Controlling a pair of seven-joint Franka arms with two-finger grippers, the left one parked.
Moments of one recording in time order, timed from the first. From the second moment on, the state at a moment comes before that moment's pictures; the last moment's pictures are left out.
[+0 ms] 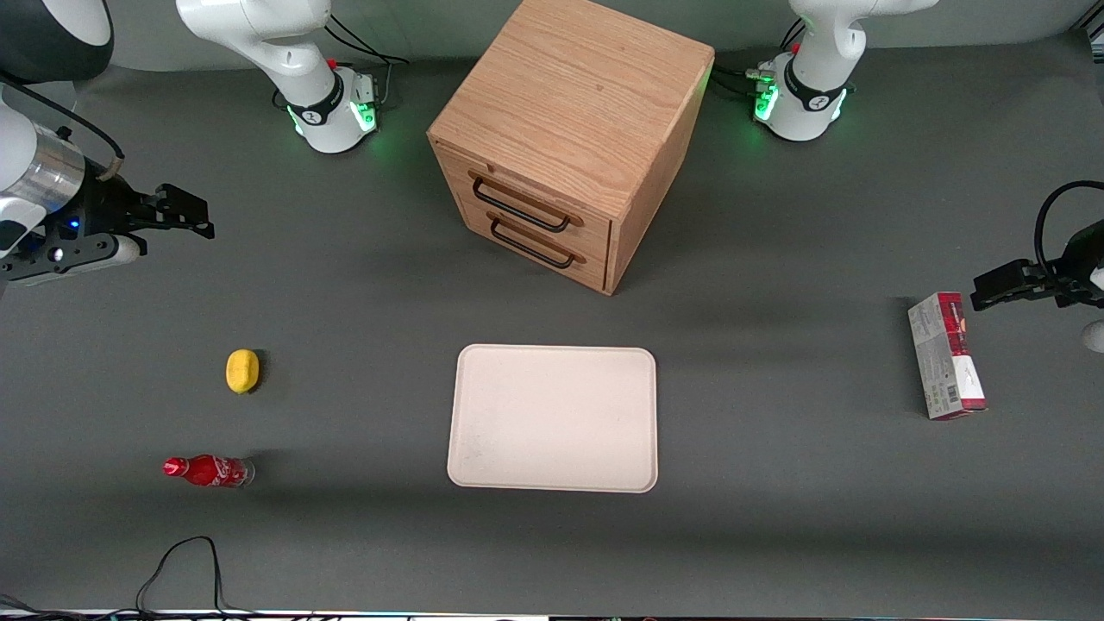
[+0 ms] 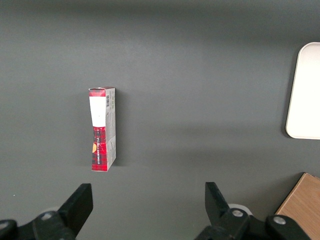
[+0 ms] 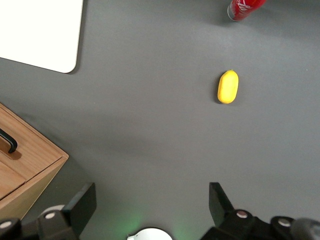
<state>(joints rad) 0.06 -0.06 -0.02 -1.72 0.03 1.54 -0.14</state>
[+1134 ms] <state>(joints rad) 0.03 0.13 -0.03 -1.44 0.03 1.44 -0.13</state>
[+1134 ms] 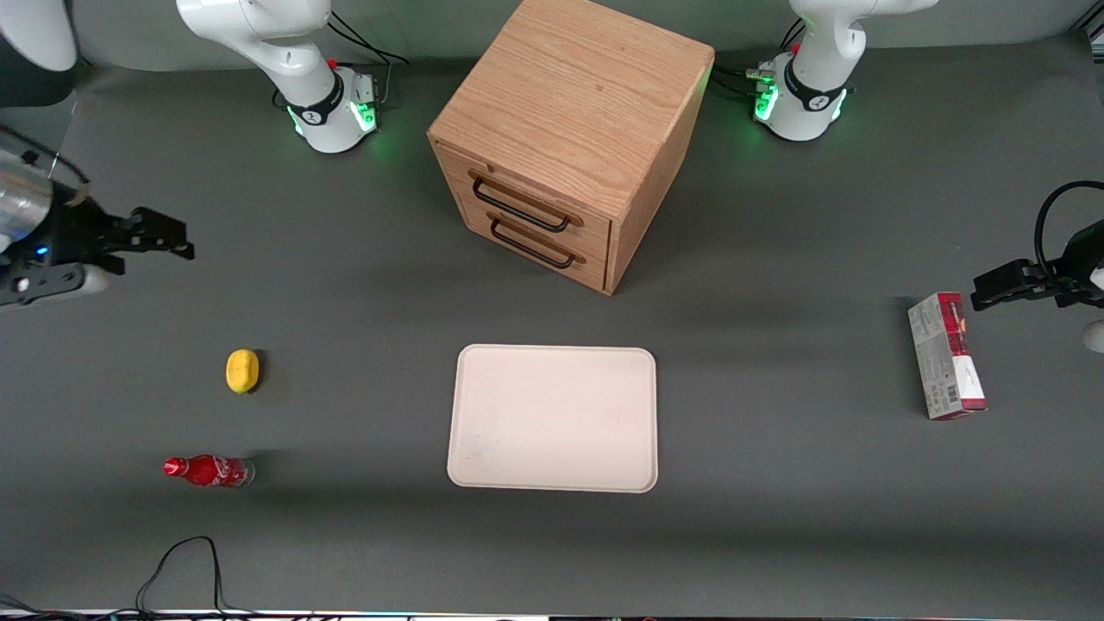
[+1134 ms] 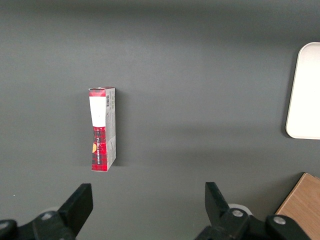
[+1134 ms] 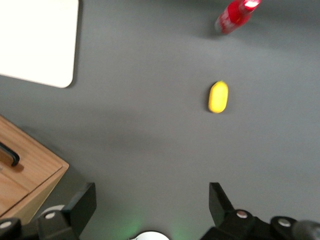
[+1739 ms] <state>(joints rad) -0.14 0.68 -0.04 -0.85 0.03 1.51 -0.25</state>
